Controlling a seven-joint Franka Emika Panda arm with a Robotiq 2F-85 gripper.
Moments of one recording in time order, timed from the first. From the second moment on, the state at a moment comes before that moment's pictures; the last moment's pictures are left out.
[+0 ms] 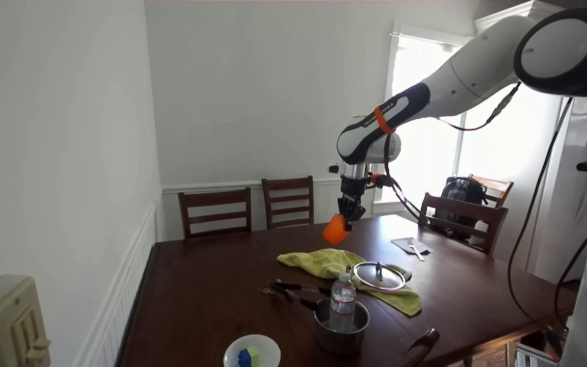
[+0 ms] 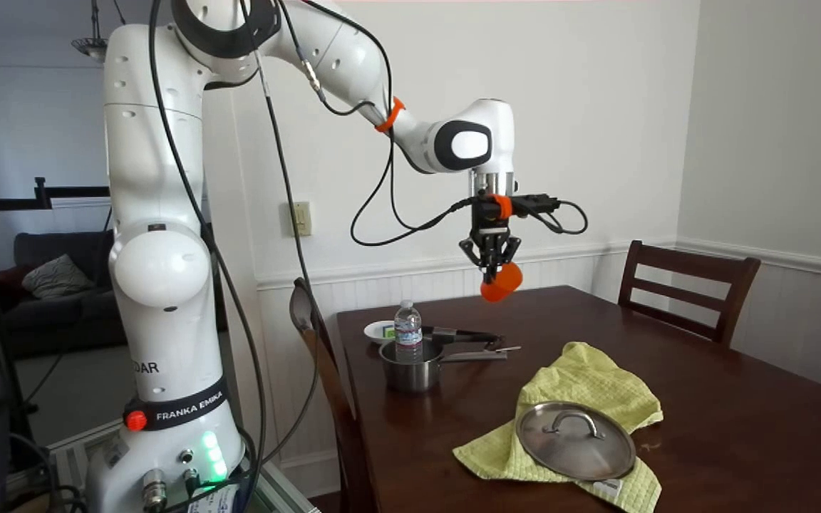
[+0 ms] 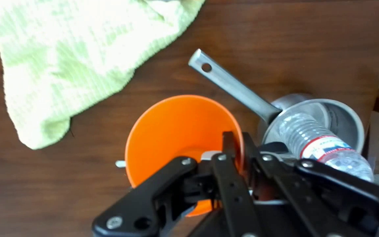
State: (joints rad) arm -0.19 0.11 -0.19 -2.05 0.07 2.21 -1.39
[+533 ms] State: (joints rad) arm -0.20 0.46 -0.19 -1.75 -0.04 2.21 -1.17
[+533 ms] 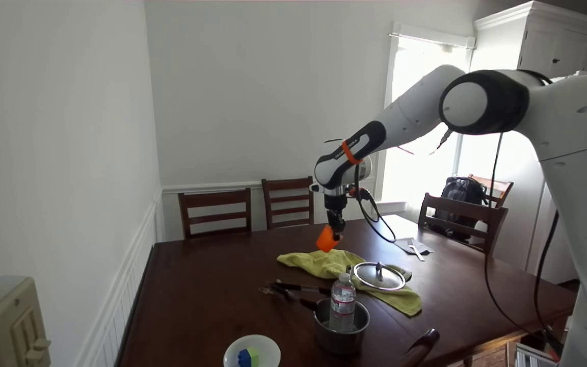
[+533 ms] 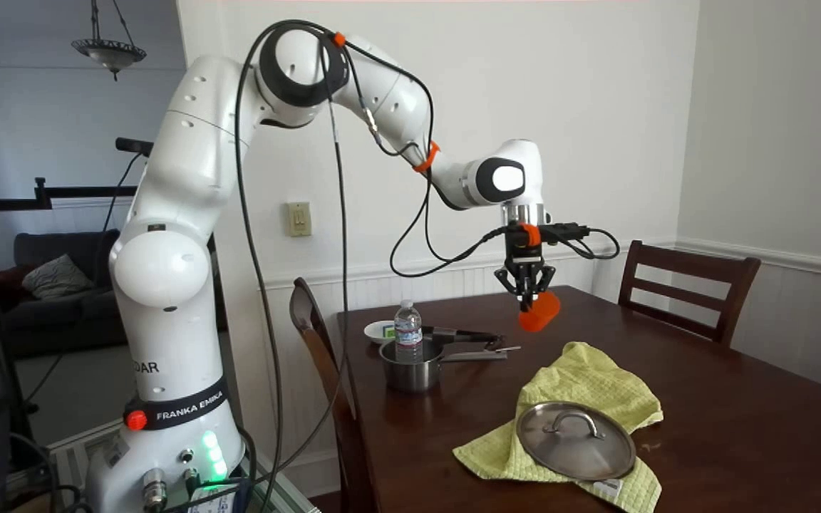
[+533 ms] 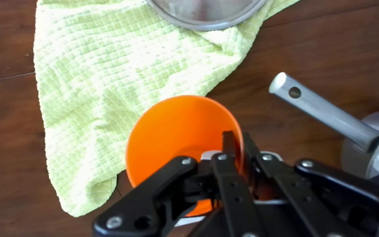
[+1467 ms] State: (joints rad) arm -0.10 0.80 -0.13 -1.40 -0.31 1.94 -0.92
